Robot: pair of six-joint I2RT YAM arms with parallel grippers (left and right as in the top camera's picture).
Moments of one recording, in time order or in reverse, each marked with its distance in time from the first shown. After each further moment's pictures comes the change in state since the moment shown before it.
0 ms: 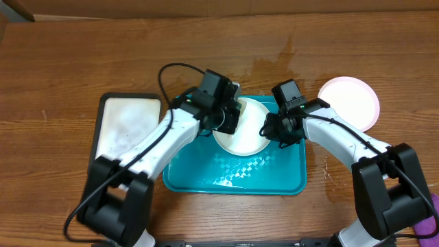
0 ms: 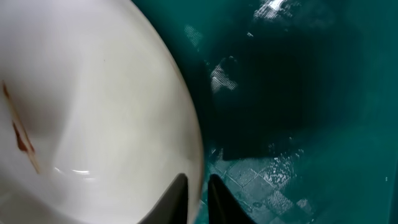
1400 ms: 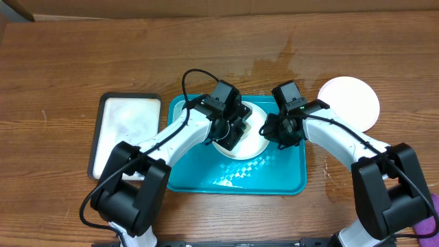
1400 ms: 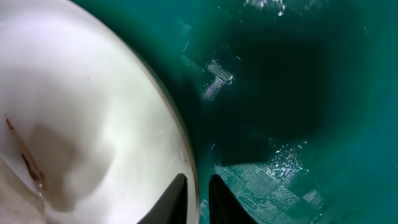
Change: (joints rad) left arm -0.049 0.085 0.000 -0.106 -0.021 0.304; right arm 0.000 0.000 -0.017 0.011 -0.016 0.071
